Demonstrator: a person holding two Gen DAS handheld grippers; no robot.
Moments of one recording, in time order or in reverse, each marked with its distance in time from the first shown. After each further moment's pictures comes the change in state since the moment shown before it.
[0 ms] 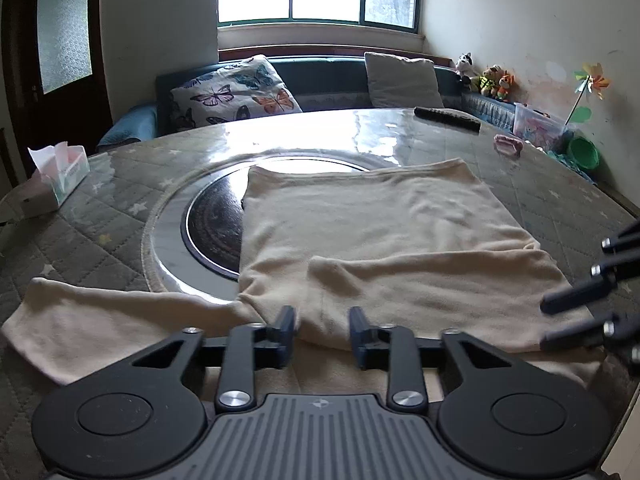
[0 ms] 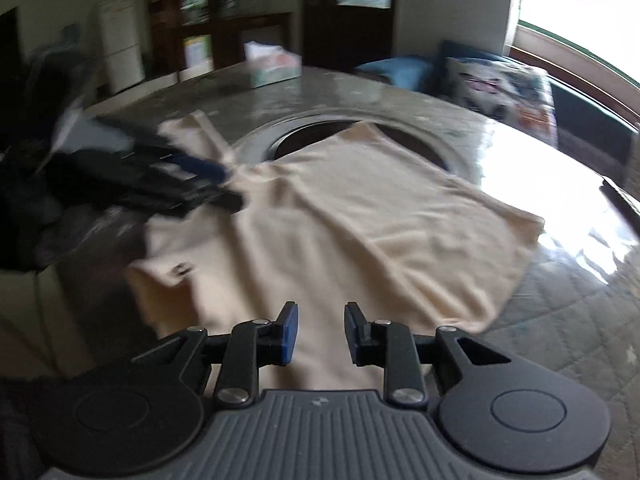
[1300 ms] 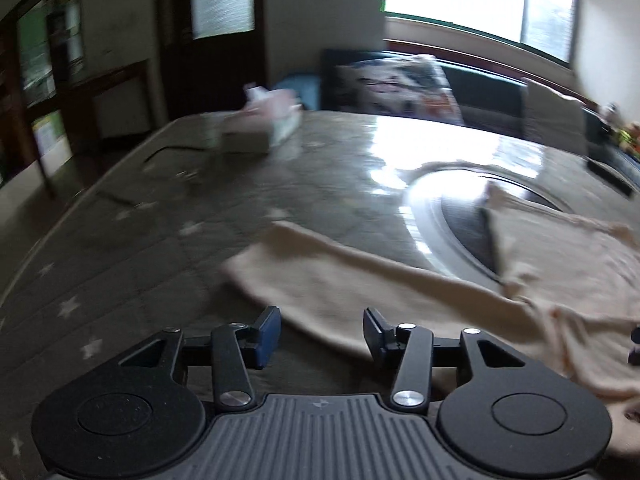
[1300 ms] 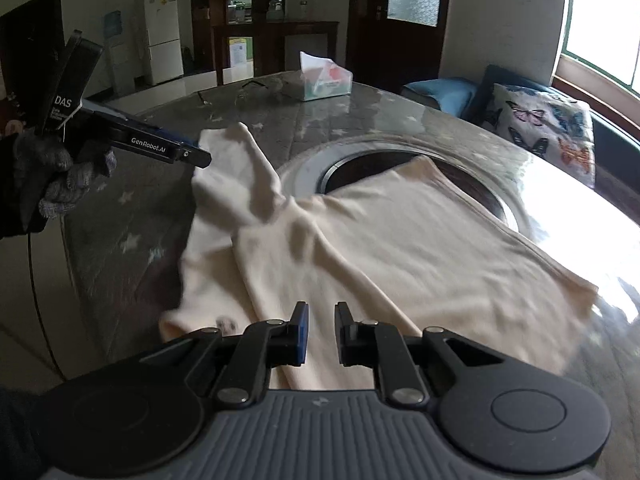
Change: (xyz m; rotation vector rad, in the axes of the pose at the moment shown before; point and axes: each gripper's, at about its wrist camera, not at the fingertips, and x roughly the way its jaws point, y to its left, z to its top) left arm -0.047 0.149 -0.017 -0.316 0.033 0.359; right arm 0.041 0.026 0.052 -0.082 -0.050 0.074
